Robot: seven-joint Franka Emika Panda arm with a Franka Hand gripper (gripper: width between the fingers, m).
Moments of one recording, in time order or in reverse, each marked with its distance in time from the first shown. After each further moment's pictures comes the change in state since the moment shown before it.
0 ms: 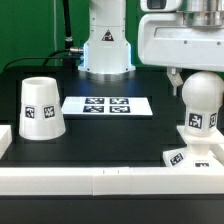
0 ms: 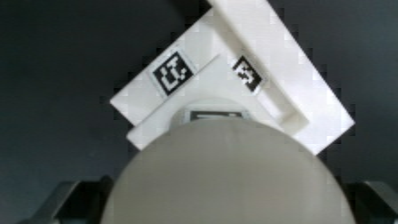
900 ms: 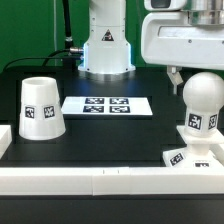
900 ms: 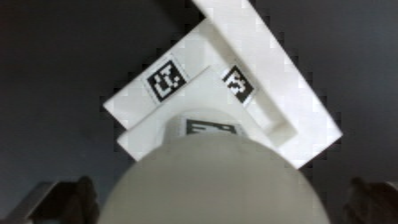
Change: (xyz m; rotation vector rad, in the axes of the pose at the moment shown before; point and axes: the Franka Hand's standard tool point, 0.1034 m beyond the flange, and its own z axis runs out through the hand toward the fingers) arm -0.002 -0.004 -0.001 0.003 -0.008 -0.229
